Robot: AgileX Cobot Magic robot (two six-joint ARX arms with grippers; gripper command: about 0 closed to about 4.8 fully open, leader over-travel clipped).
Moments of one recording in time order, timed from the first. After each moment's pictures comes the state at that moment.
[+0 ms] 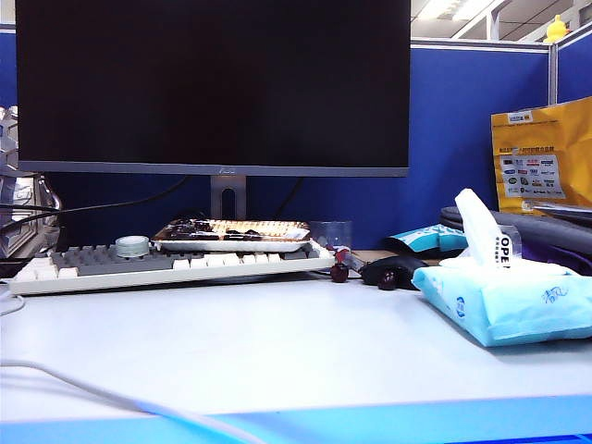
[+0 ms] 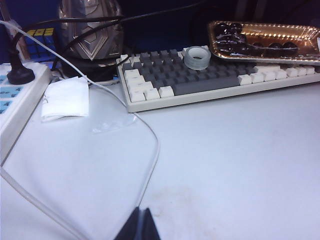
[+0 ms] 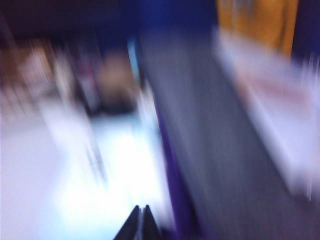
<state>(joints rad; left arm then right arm) 0.02 0.00 0.01 -0.16 0.00 0.00 0.05 0.00 0.11 -0.21 0.00 0.14</state>
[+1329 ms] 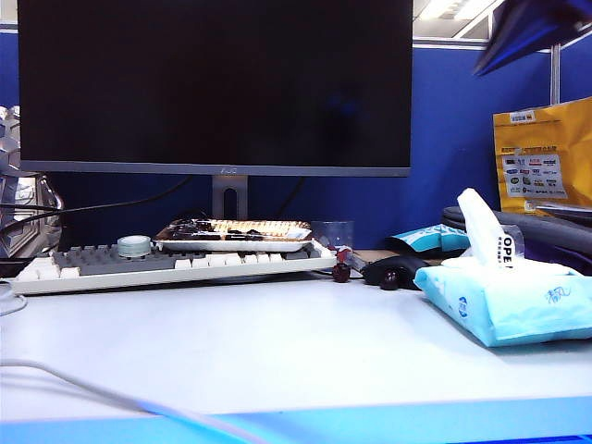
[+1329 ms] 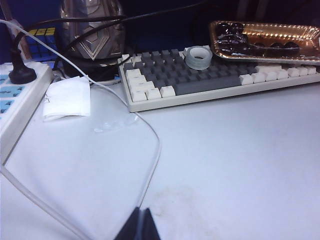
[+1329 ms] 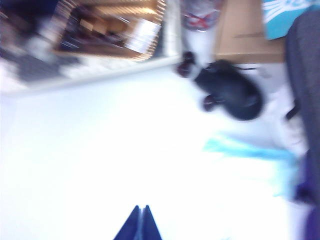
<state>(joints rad) 0.02 0.00 0.01 -0.16 0.00 0.00 0.19 1.25 1.19 -0.57 -0.27 0.15</state>
